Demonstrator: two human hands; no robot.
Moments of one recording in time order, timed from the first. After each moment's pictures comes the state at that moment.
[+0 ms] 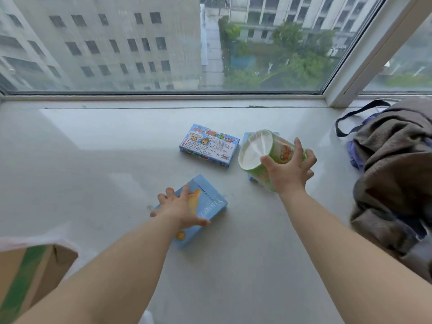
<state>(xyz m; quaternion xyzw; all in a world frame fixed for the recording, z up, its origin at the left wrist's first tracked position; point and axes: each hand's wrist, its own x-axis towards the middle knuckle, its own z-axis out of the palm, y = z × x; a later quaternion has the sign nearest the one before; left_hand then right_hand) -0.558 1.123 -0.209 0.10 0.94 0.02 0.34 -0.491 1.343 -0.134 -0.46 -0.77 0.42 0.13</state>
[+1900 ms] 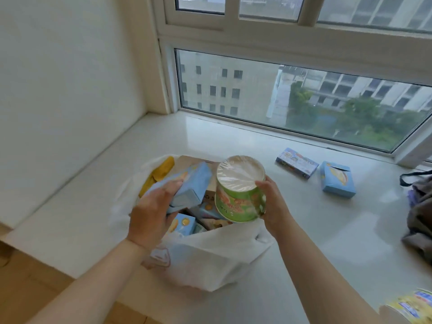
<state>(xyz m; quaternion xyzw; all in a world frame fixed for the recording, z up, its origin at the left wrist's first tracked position) -0.309 0.728 -0.021 0.19 0.92 0.21 -0.26 -0.318 0.987 0.007 -0.19 -0.60 0.77 -0.06</state>
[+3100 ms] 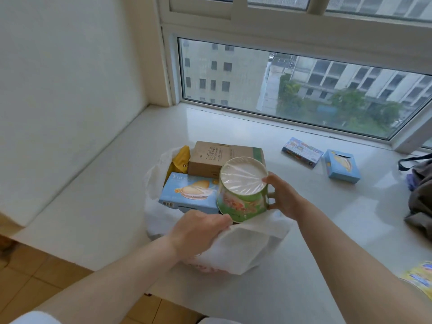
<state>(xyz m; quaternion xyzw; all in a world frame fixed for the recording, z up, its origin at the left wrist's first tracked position) -0.290 0.718 -0.049 0.48 0.83 0.21 -0.16 -0.323 0.957 -0.008 -0.17 -0.70 0.67 -0.19</state>
